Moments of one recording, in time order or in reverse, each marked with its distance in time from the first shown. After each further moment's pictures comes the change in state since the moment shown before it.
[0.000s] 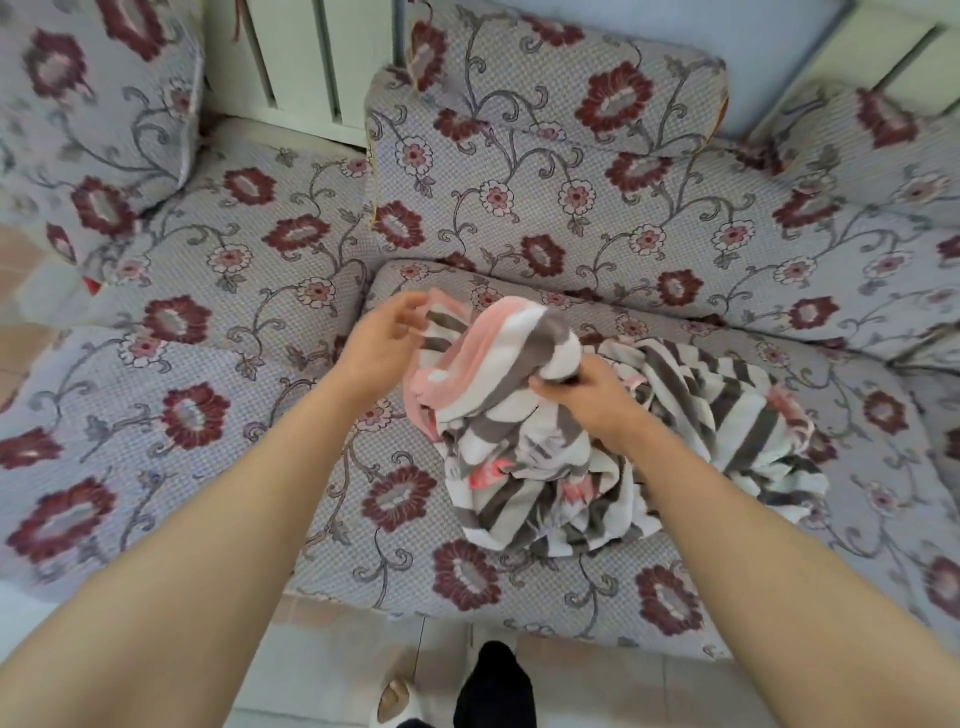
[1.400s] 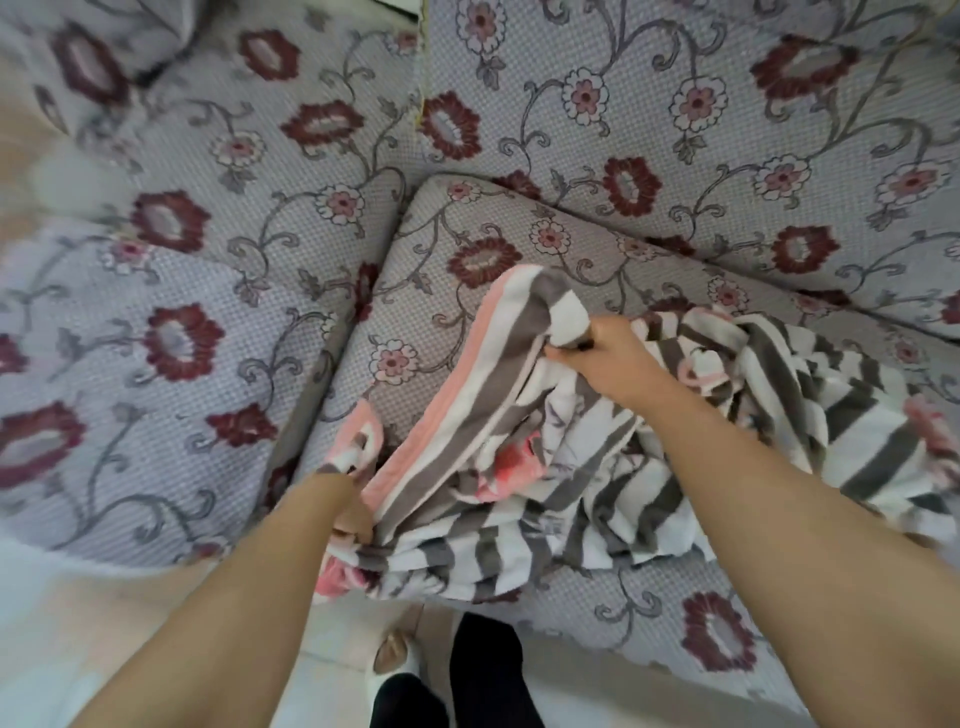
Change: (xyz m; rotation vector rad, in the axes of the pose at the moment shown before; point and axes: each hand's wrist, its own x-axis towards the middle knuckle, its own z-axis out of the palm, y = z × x) left_hand -0.046 -0.203 0.040 0.815 -0.689 -0.930; right_hand 0.109 0.087 0.024 -0.334 -0.147 0.049
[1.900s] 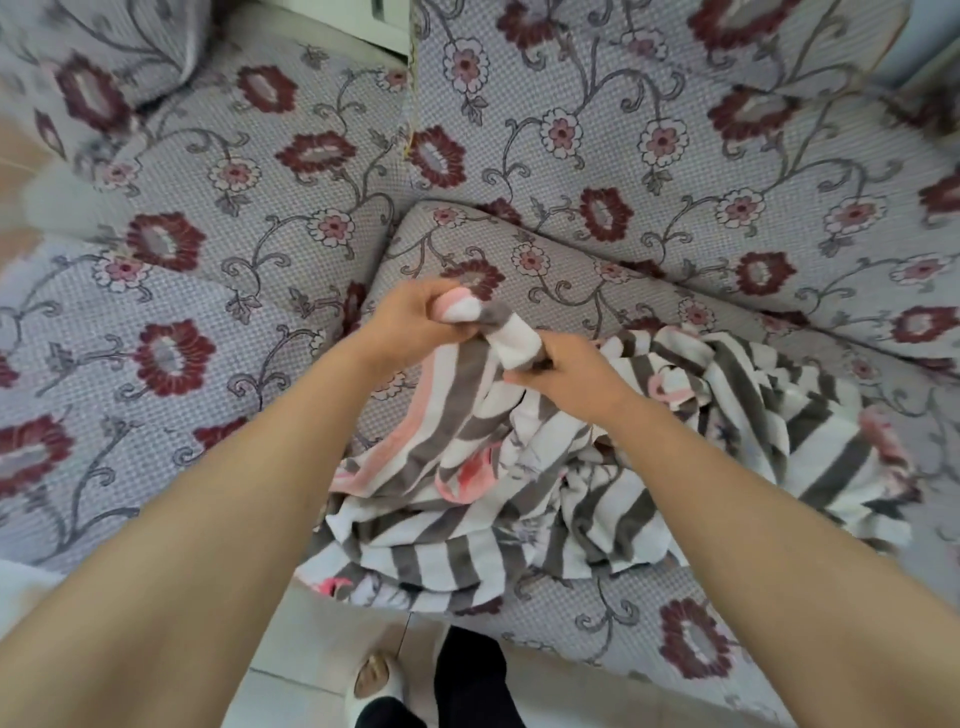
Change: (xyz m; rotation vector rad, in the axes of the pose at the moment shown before) left_hand -0.071 0.081 -0.130 -0.882 0.547 0.986; right_hand -0.013 -0.022 0.001 -0.265 -0.069 -0.146
